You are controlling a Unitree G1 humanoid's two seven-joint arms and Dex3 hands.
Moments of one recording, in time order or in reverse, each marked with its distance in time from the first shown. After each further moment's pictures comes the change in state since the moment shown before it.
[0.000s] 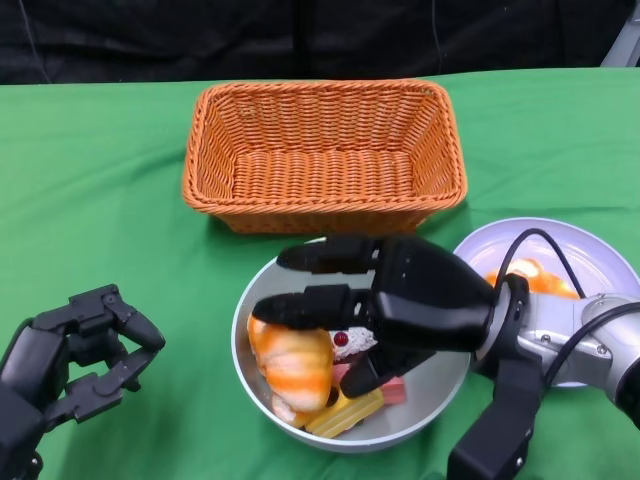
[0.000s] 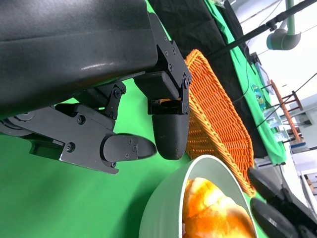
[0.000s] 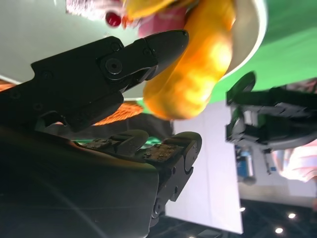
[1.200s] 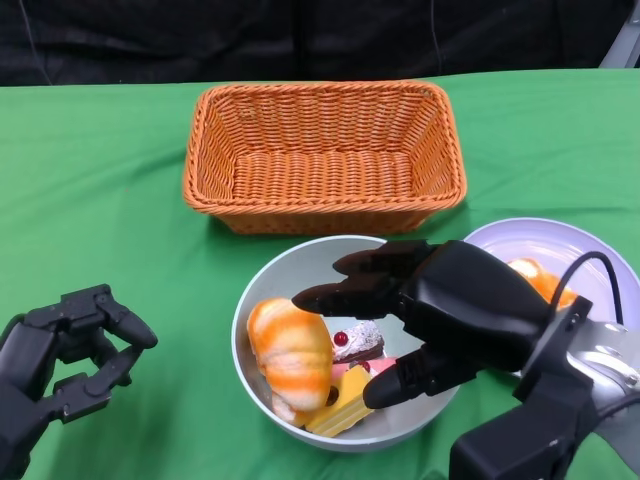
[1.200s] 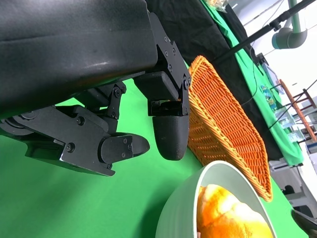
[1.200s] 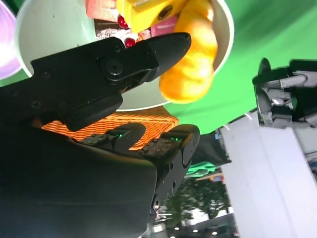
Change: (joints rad) left arm 0.004 0.029 0.016 -0.020 0.069 0.013 0.033; right arm 0.399 -0.089 -0.258 -0.766 0.389 0.483 0.743
